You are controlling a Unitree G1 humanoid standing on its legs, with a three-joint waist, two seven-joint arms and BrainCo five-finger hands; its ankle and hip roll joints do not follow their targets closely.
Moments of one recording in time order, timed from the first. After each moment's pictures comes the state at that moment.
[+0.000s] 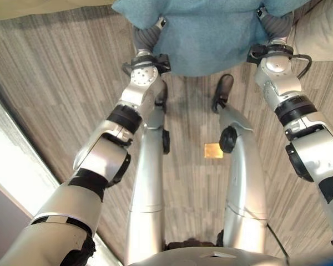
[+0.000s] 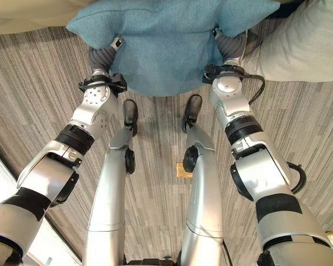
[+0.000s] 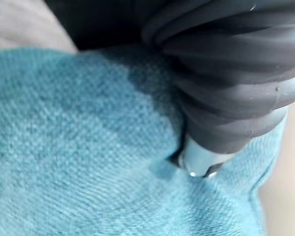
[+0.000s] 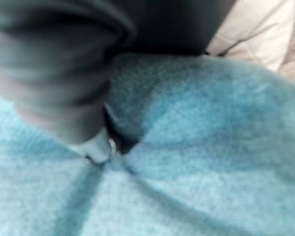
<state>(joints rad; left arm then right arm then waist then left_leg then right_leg) -1.12 0.33 -0.41 0.69 -0.73 -0.23 0.51 -1.22 -0.47 0.42 0.85 0.55 -0.21 -0.52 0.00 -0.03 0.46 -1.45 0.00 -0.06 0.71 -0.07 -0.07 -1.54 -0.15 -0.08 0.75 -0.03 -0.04</state>
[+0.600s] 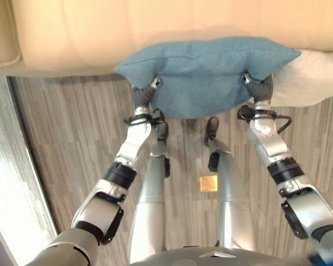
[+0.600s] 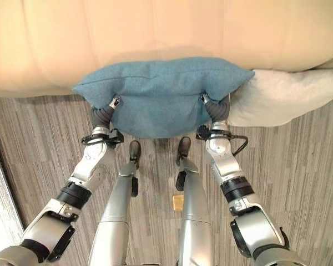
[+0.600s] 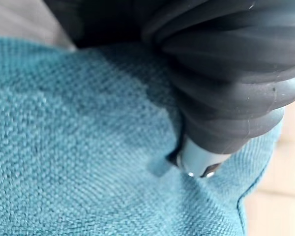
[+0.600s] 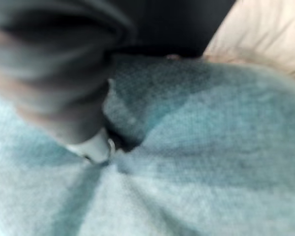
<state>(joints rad) -0.54 0.28 -0.32 0.34 -0.55 -0.24 0.46 -0.57 -0.35 0.26 0.41 0.31 -0.21 -0.47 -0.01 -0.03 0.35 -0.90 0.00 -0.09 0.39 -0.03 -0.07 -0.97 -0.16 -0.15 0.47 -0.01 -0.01</state>
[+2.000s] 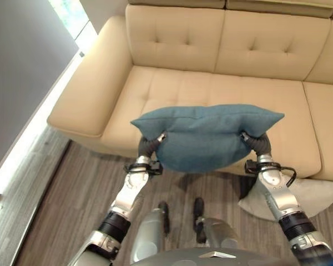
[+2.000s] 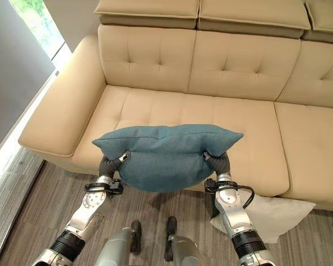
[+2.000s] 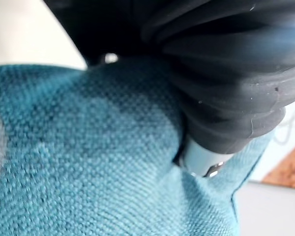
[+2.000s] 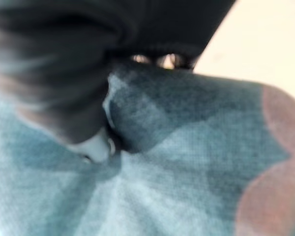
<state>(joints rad) -0.16 0.27 -0.34 0.25 -0.44 -0.20 0.28 -0.16 -0.36 0.19 0.29 0.22 -0.16 -0.30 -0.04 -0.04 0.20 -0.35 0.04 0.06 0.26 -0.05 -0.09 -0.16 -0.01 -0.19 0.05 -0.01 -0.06</state>
